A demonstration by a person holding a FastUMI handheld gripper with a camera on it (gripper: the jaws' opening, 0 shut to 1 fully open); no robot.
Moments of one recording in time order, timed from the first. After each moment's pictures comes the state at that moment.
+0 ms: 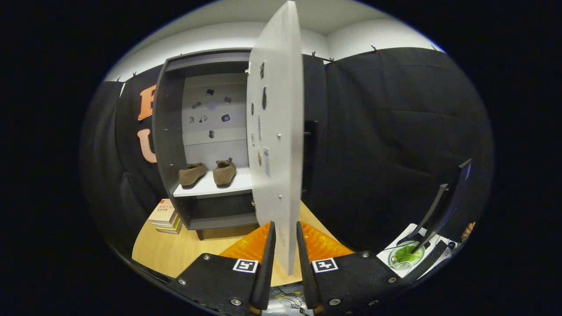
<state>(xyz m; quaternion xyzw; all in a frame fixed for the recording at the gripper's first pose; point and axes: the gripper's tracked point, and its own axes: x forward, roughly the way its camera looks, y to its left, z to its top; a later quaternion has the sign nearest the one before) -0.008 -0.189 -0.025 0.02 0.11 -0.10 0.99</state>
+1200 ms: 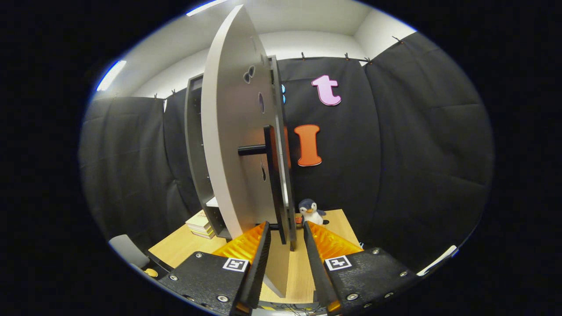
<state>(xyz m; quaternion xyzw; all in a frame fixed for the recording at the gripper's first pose) 0.074 -0.183 -0.024 0.04 0.06 0.13 0.99</state>
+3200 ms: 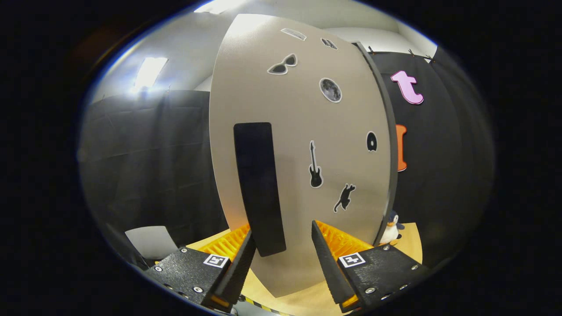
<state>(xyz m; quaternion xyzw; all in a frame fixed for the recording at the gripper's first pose) 0.107 0.014 -0.020 0.02 0.04 0.34 0.94</state>
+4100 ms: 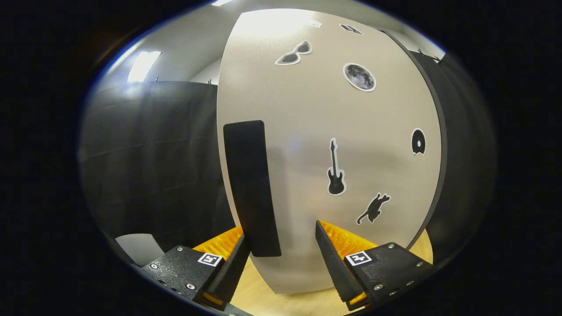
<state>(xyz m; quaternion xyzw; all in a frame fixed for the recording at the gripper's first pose) 0.161 0.103 -0.019 0.01 0.05 0.30 0.95</state>
